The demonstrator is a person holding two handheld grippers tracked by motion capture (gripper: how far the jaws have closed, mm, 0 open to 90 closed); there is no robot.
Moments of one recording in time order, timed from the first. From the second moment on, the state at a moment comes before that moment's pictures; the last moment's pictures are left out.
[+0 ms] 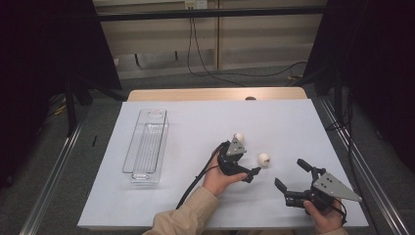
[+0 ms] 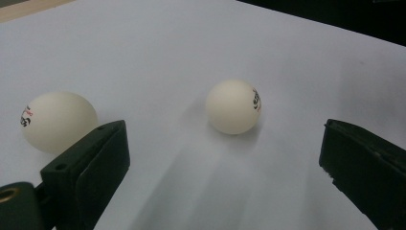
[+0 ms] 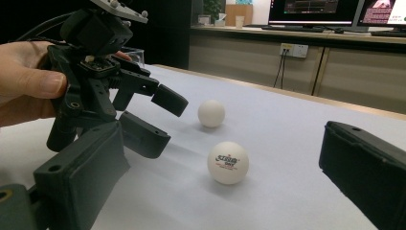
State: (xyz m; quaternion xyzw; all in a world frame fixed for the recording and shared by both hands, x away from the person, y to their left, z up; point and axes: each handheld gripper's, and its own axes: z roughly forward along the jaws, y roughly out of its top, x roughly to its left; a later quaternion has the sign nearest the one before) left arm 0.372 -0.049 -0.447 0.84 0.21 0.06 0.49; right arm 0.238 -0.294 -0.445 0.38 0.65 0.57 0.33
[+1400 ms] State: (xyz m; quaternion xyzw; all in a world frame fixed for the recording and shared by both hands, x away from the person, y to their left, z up) left arm 0.377 -0.059 -0.448 0.85 0.21 0.07 0.49; right arm 0.239 -0.294 -0.445 0.38 0.66 0.57 0.32
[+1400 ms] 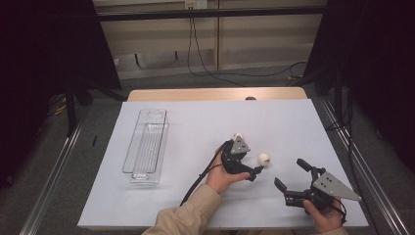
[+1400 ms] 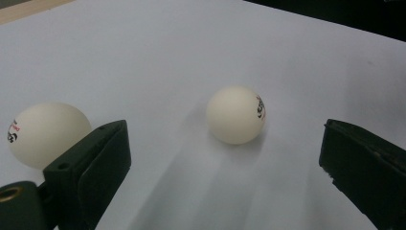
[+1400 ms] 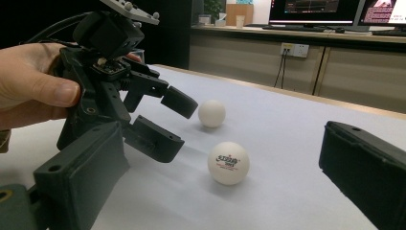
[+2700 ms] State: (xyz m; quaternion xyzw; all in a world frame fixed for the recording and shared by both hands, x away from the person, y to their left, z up) left arm 0.381 -0.079 -0.449 0.86 0.20 0.06 0.47; right arm 0.239 -0.295 -0.445 0.38 0.66 0.57 0.32
